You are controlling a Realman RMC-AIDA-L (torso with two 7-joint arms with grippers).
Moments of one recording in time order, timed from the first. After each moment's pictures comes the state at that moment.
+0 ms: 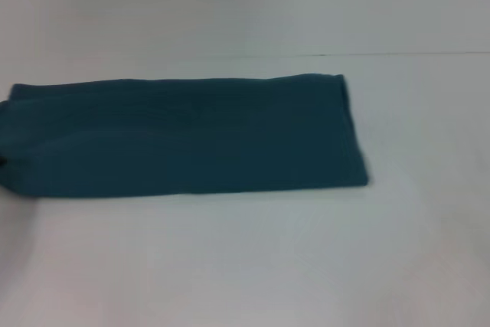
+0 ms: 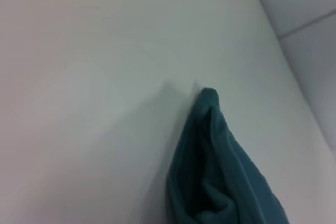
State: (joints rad) left arm -0.37 -2.04 0.44 0.65 2.02 0.99 -2.46; right arm 0.38 1.94 -0.42 -0.54 -1.74 -1.40 2.19
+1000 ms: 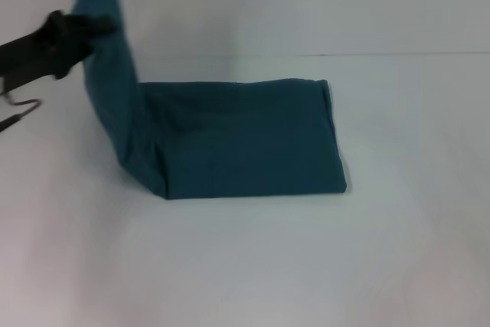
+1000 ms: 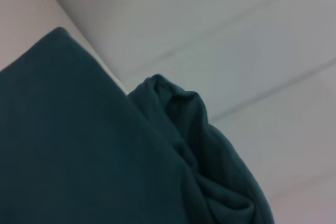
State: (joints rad) left arm -0.62 -2.07 0.41 0.74 1.90 1.36 -2.37; right arm 0.39 1.94 -0.42 -0.54 -1.74 -1.41 2.18
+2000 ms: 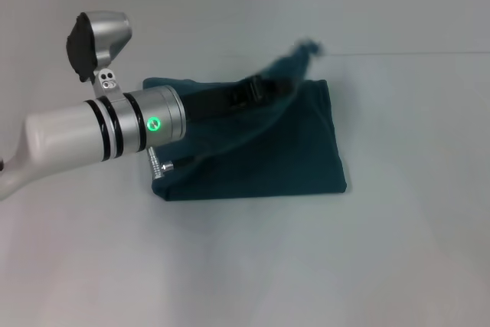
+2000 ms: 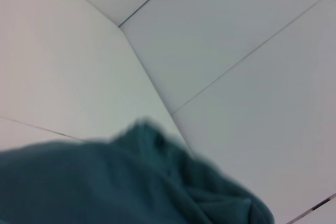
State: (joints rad) left arm -0.79 -2.17 0.88 0.44 1.69 1.05 -2.03; right arm 0.38 1.95 -0.42 -0.54 -1.74 -1.43 2.18
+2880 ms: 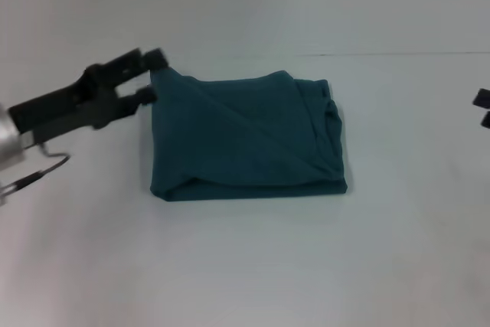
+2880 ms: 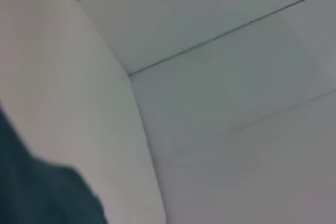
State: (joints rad) left arm -0.51 -2.03 0.77 0.59 1.60 1.40 -2.29; right arm 0.45 1.90 -0.44 -0.54 -1.93 -1.44 2.18
